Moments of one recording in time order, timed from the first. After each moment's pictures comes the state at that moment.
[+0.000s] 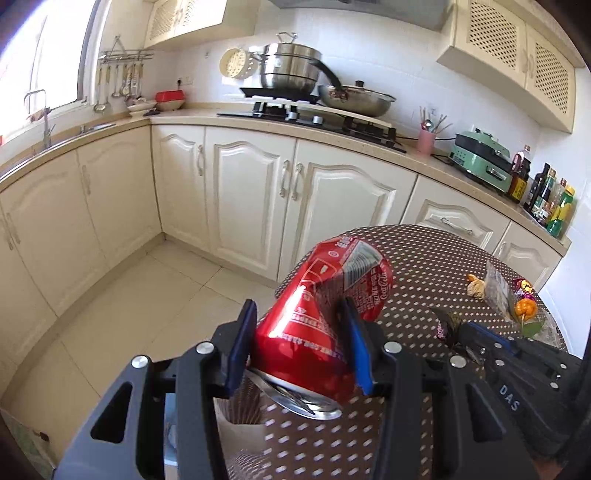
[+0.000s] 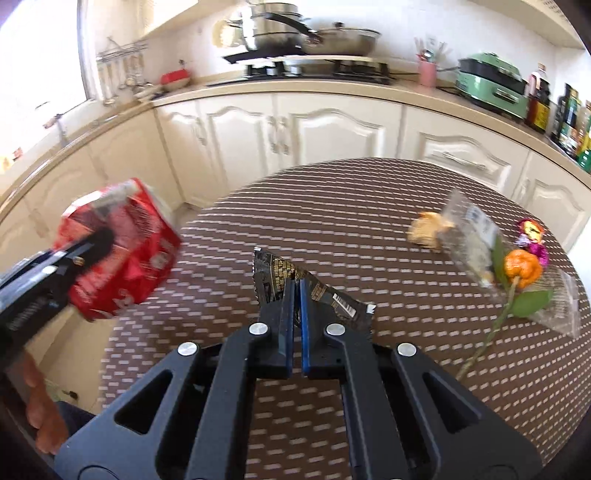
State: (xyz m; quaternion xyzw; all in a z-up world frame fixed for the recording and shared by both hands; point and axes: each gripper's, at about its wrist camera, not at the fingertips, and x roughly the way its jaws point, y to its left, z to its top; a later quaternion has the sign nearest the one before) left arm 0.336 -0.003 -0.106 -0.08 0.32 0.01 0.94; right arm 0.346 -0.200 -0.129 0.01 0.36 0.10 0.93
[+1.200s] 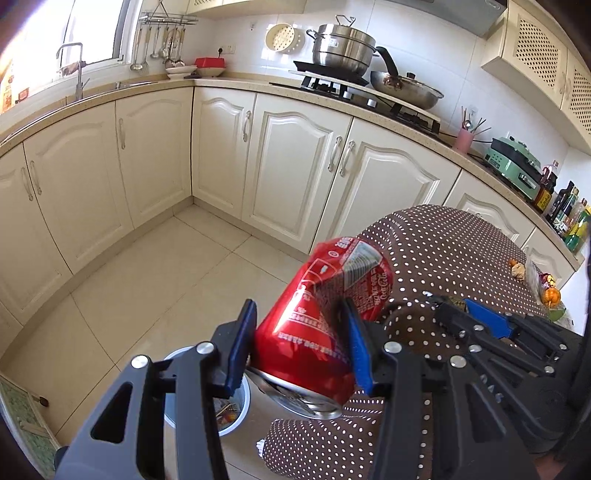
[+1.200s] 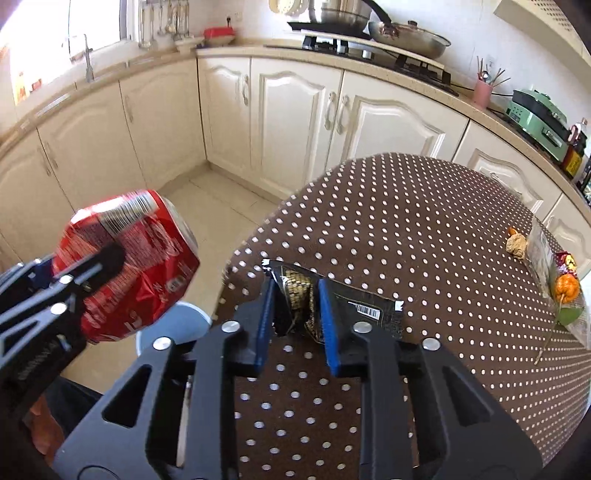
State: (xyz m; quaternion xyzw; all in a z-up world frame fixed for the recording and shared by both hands) left arm 0.303 0.093 -0.145 -0.12 0.36 0.04 0.93; right arm 0.338 -0.073 -0.152 -0.08 0.39 0.12 0.91
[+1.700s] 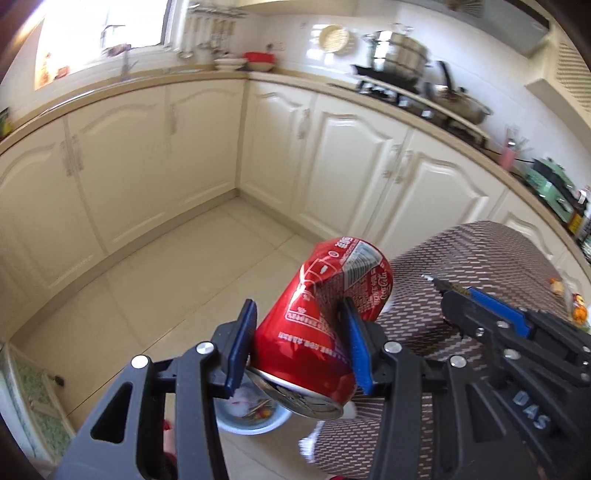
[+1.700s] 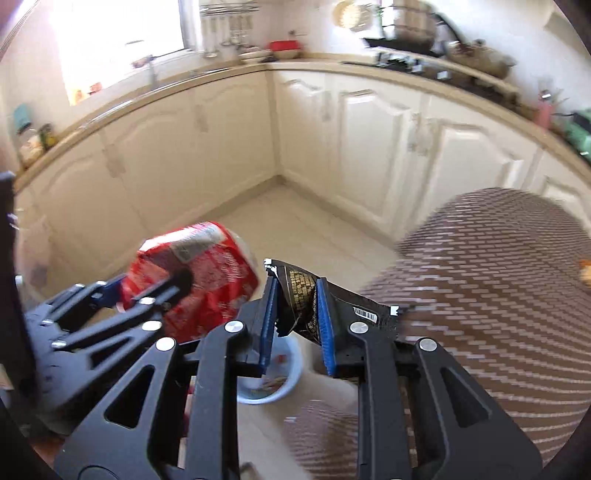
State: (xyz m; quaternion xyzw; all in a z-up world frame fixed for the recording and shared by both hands) left arm 0.274 0.185 -0.167 -0.14 0.36 0.12 0.91; right arm 0.318 0.027 -0.146 -0.05 0.37 0.26 0.89
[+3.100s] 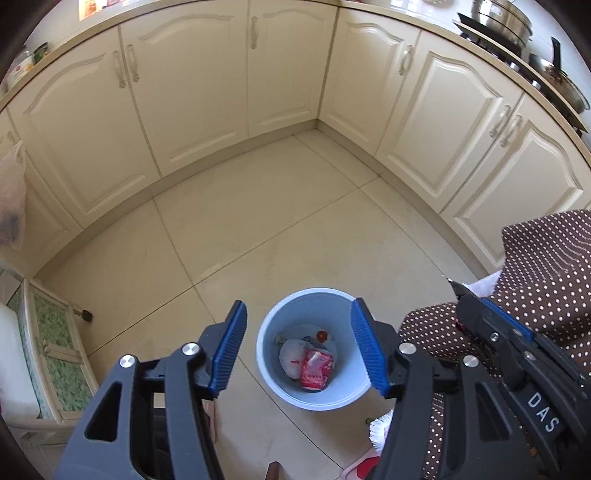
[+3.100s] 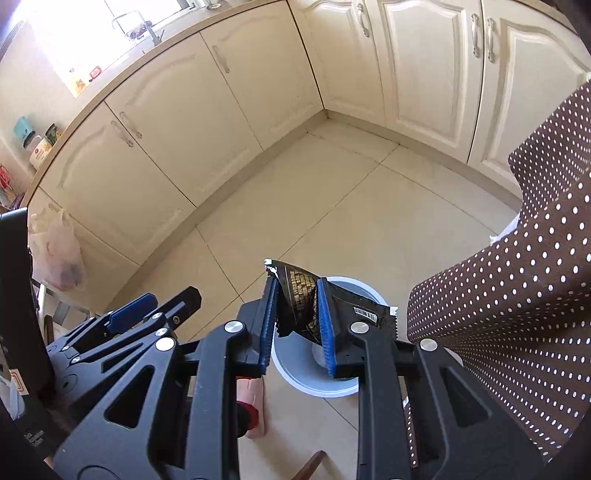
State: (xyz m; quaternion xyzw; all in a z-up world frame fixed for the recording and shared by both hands) left arm 0.288 0.286 -0.291 -0.18 0.47 0.23 0.83; right arm 0.353 0.126 -0.280 0.01 0.48 0.31 0.82
